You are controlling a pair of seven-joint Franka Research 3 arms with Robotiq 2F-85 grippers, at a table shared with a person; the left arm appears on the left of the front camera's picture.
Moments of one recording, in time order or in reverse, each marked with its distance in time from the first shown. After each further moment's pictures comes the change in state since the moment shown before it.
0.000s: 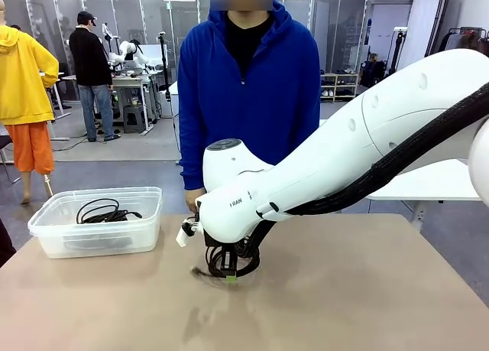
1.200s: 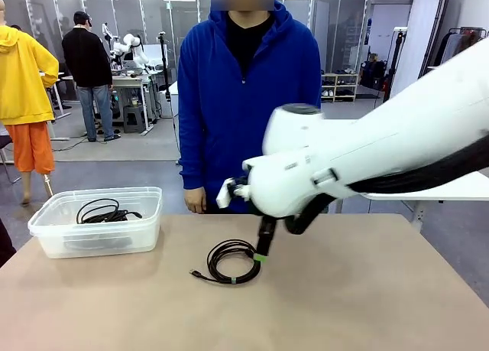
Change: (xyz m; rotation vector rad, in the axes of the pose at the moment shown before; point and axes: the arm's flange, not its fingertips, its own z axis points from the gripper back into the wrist) left arm 0.121 -0.061 -0.044 -0.066 0.141 -0.312; right arm -0.133 0.004 0.086 -0.102 -0.246 -0.146
